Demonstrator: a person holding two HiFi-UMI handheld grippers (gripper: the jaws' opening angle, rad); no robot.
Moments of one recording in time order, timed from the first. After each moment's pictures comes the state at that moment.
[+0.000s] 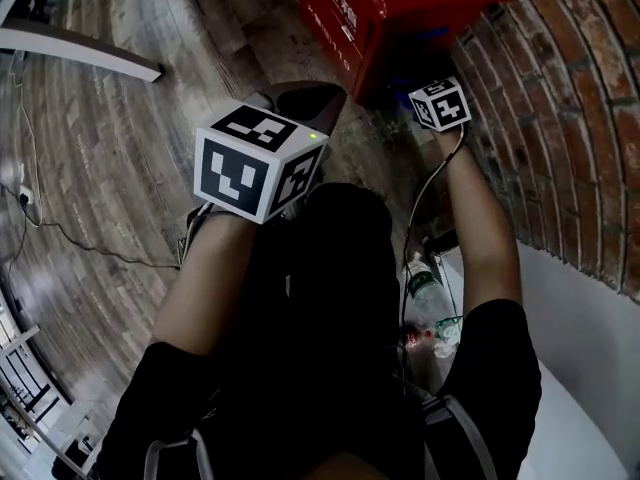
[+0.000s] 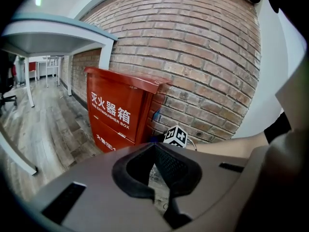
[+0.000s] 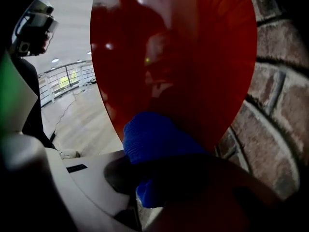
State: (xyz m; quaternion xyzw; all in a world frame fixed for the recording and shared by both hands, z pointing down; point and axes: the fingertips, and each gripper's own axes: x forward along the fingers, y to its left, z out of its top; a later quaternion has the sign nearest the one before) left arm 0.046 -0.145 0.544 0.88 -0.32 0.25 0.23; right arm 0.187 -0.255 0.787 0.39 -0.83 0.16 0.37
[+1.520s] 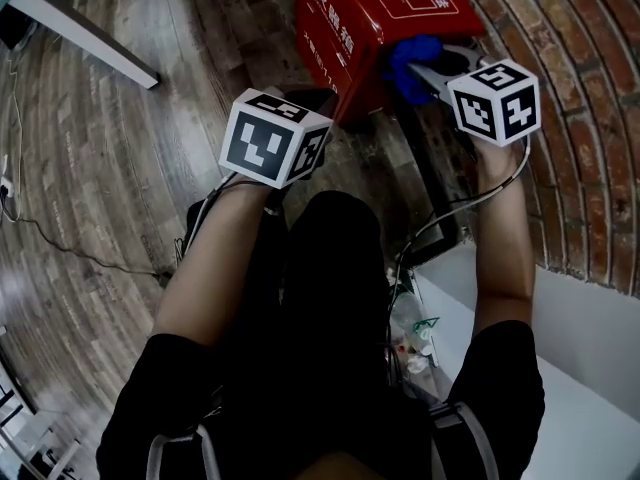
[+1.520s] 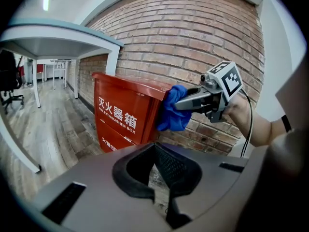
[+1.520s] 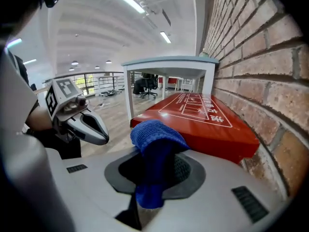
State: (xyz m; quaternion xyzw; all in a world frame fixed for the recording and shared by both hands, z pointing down) left arm 0.038 -0.154 0.536 0.88 -0.35 0.23 0.23; right arm 0.138 -0.220 0.496 0.35 -0.88 0.09 0.32
